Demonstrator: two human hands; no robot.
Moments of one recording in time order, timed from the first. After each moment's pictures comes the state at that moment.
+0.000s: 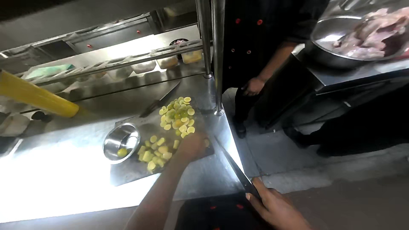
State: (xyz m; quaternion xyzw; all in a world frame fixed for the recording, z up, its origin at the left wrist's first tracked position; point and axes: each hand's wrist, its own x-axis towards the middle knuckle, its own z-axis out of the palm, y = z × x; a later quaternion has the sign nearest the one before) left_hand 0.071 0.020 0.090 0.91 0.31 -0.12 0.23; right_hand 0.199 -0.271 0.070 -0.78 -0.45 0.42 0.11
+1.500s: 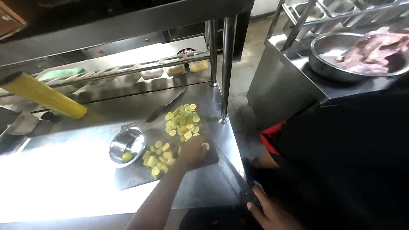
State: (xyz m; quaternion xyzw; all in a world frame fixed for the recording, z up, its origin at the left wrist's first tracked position) left_hand 0.048 0.043 0.042 0.95 0.24 0.09 0.20; right_hand 0.189 -0.262 0.076 -0.79 -0.43 0.42 0.14
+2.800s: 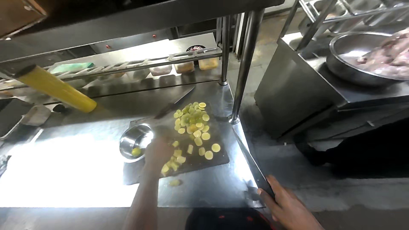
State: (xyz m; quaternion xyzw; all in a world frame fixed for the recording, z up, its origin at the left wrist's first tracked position) left_hand -0.046 0.080 0.135 0.77 0.61 -0.05 0.18; right_hand 0.205 -0.236 0.076 -0.81 -0.40 0.39 0.18
